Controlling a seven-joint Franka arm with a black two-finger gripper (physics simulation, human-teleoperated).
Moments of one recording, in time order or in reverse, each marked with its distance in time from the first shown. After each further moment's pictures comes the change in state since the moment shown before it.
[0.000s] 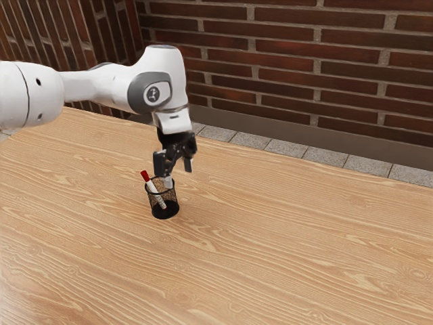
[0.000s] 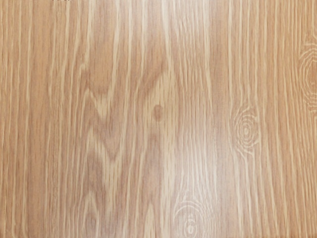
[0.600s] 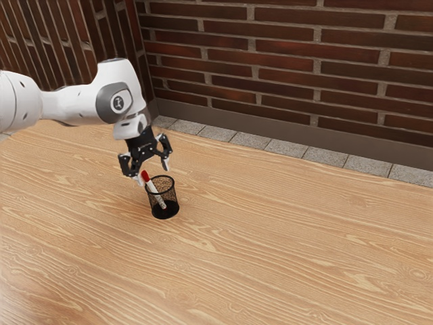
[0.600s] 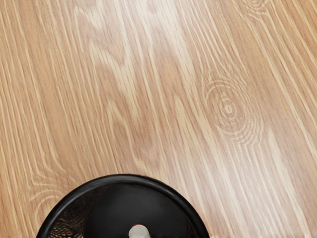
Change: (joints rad) arm 0.124 0.030 0.106 -0.072 -0.133 0.205 0.624
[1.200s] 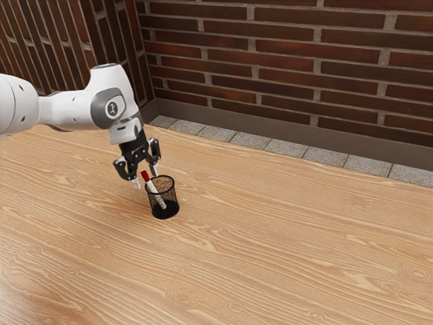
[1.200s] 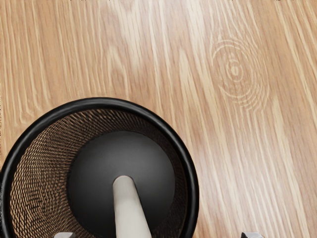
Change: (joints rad) arm -0.008 0.002 0.058 -0.032 0.004 0.056 -0.081
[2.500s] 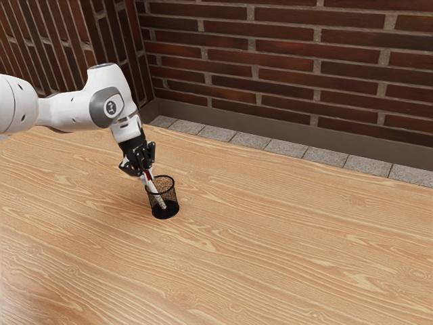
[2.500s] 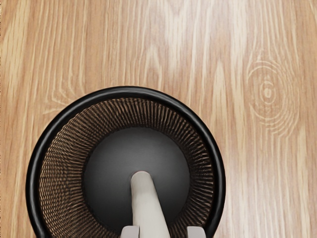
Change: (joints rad) arm 0.008 0.011 0.002 0.013 -0.035 0.013 -0.179
